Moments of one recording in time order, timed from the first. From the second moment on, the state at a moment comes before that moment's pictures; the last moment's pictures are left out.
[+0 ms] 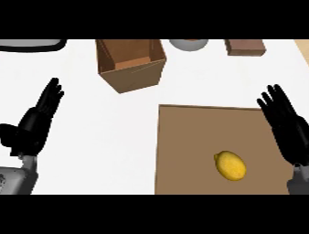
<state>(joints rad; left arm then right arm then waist) -0.14 0.37 -0.11 -1.45 0.18 0.13 -0.05 -0.06 -0.27 -0.03 -1.55 -0.44 0.03 0.06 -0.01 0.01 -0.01</state>
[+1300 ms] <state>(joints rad) -0.14 0.52 -0.06 -1.30 -0.01 0.24 0.04 -0.33 -0.70 0.28 -1.44 0.11 0.57 -0.66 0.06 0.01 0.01</state>
